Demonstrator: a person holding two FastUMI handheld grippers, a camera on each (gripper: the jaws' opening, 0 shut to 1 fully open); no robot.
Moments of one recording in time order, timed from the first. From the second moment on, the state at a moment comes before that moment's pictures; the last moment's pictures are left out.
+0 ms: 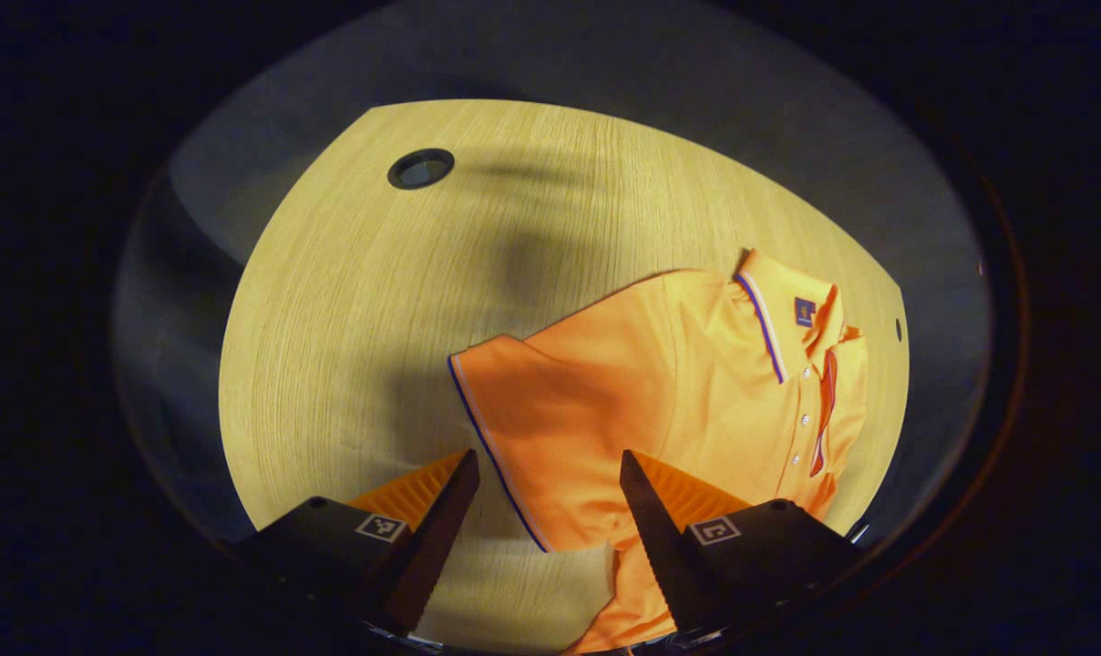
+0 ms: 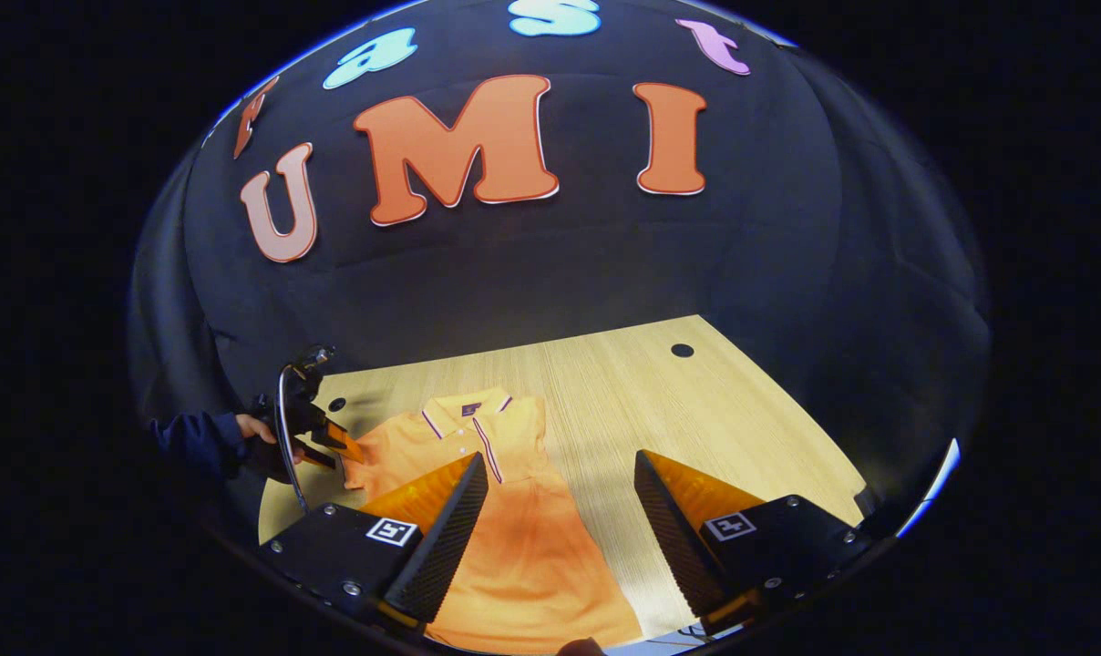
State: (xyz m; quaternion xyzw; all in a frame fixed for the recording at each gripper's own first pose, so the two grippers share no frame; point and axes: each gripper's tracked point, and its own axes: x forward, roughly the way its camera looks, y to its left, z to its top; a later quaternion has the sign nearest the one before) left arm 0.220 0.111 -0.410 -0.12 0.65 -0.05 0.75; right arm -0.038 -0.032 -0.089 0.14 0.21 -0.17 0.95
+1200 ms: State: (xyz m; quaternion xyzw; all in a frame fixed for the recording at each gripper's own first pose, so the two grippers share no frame) left arm 0.263 0.048 -0.330 -0.08 0.54 -0.15 0.82; right arm -0.093 -0.054 -0.115 0.19 0.23 -0.23 0.93
